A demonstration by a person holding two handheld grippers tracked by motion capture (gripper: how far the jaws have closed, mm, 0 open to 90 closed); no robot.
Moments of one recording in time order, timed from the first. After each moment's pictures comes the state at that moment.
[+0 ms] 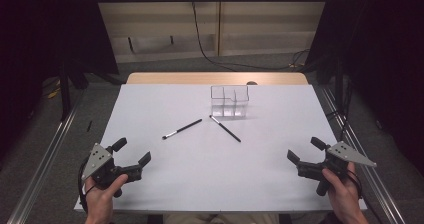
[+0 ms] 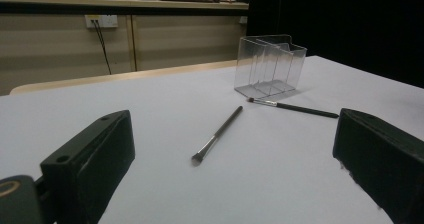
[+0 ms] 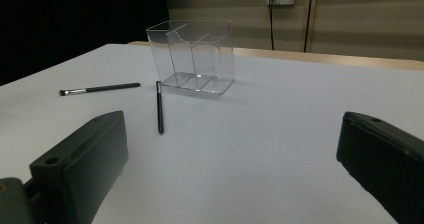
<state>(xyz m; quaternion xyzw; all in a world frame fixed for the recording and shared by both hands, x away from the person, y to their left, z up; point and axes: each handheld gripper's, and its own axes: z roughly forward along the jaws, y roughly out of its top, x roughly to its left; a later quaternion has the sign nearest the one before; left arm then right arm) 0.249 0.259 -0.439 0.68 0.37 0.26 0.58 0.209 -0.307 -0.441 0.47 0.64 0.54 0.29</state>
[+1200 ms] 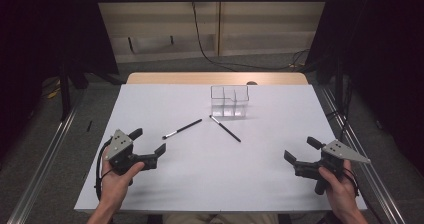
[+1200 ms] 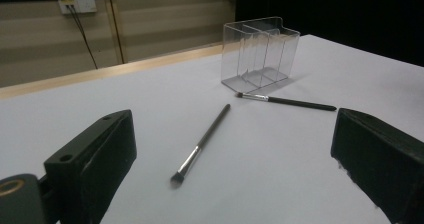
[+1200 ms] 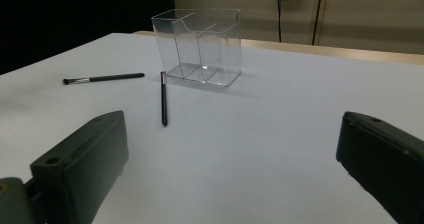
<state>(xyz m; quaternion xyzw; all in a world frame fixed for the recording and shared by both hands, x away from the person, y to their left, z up) 0.283 0.223 -0.426 0.72 0.35 0.24 0.55 0.216 -0.303 -0.445 0.46 0.66 0.53 0.28</state>
